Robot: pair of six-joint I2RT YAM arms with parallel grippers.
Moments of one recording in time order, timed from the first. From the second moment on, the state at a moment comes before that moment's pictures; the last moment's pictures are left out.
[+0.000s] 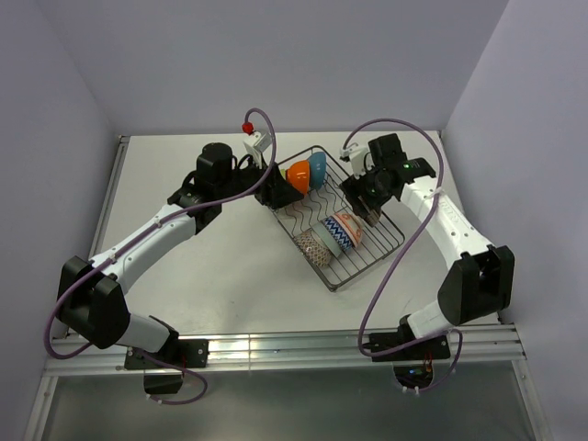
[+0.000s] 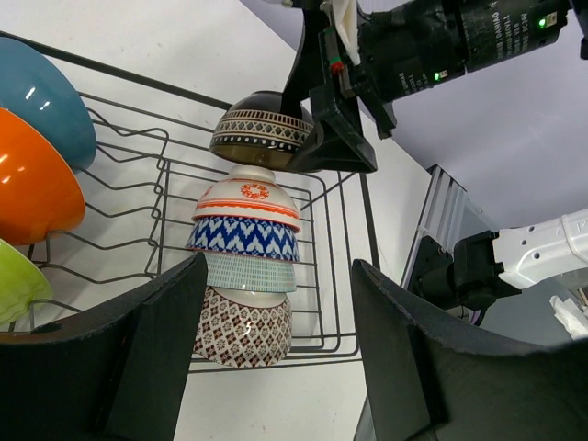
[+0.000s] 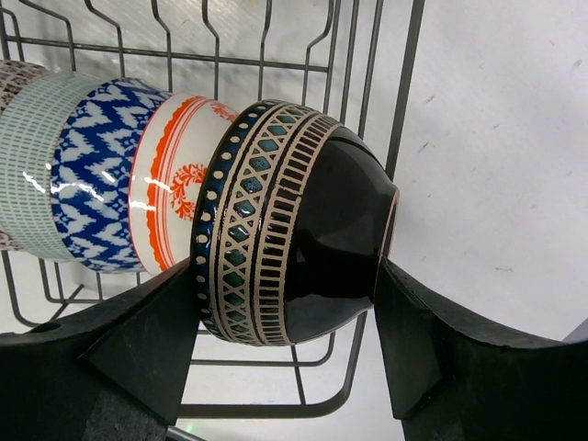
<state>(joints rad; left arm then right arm) -0.56 1.43 1.15 0.06 0.63 -0.38 0.26 1.48 1.34 -0.88 -0.11 -0.38</state>
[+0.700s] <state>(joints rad) -0.56 1.43 1.15 0.05 0.63 -0.38 0.34 1.50 1.25 -0.81 -0.02 -0.37</state>
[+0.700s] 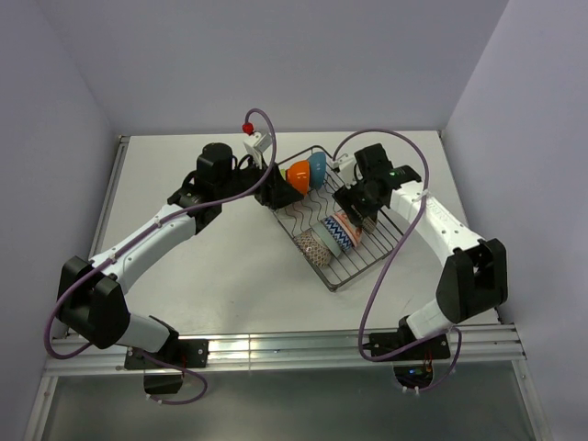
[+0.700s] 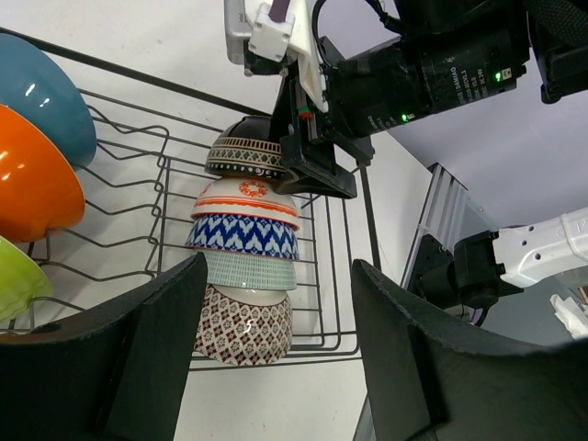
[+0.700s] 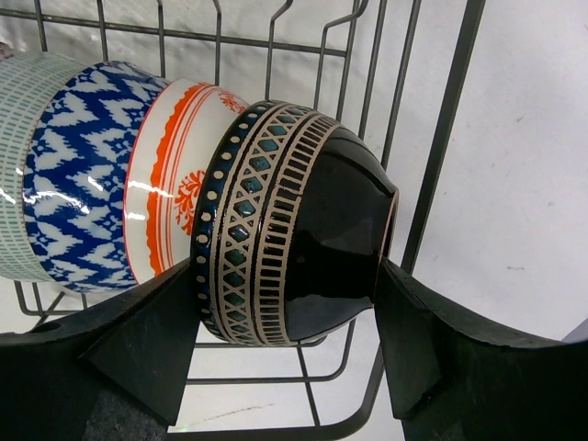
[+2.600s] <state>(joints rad) -0.34 1.50 1.54 -0.53 0.44 -0.19 0.01 1.38 1.59 -0.90 -0.41 -0.13</state>
